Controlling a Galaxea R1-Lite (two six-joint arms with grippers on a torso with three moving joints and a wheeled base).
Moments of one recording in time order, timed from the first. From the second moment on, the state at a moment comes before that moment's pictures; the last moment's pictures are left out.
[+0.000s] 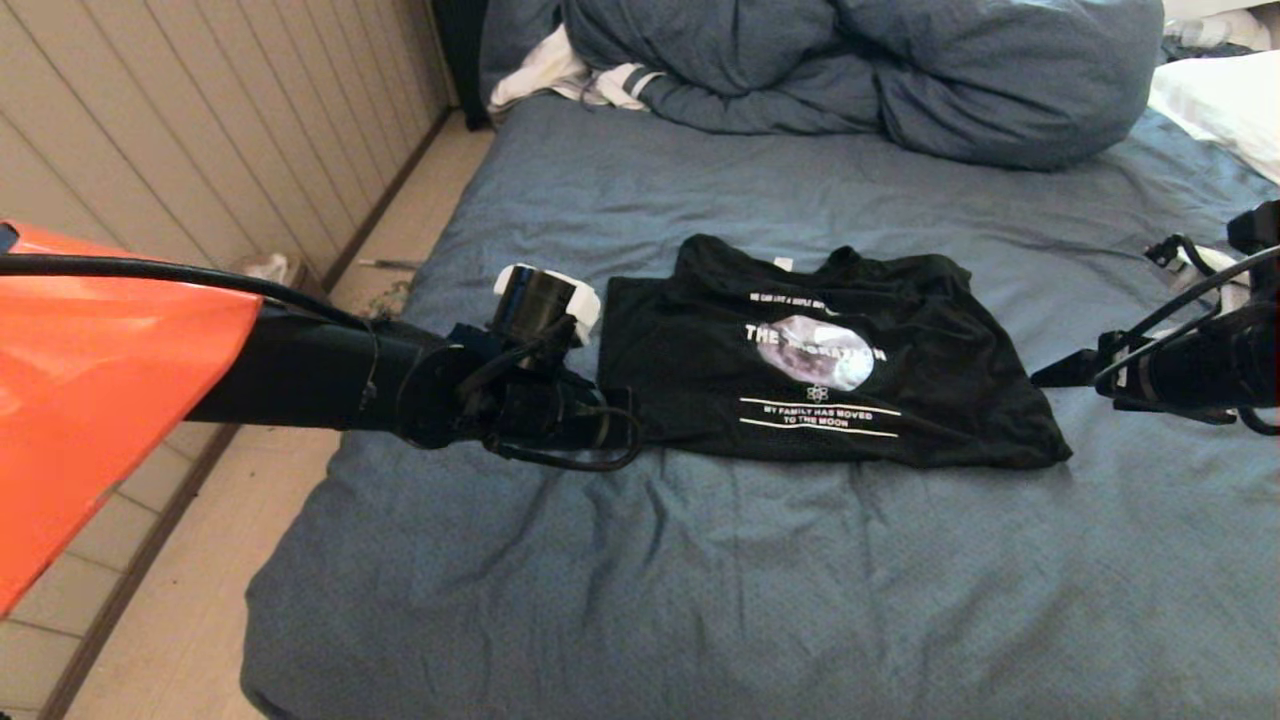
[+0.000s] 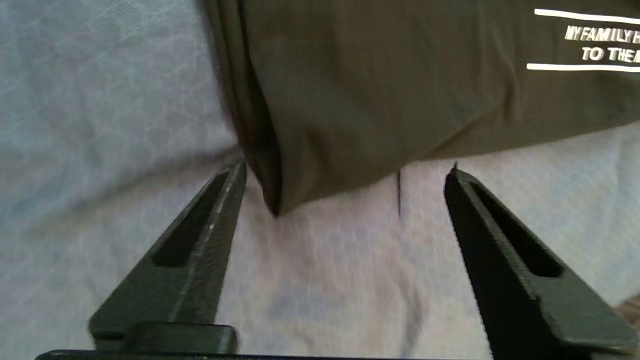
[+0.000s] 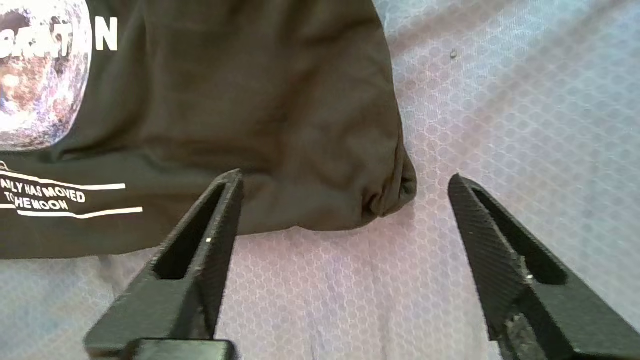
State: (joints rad) left arm -0.64 2.07 -1.46 0.03 -0.08 -0.38; right arm -0.24 1.67 -1.29 0.30 0.20 0.09
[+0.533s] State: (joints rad) left arm -0.63 2.12 -1.53 0.02 -0.07 -0.36; right arm -0.25 1.68 -1.25 0.24 0.21 0.09
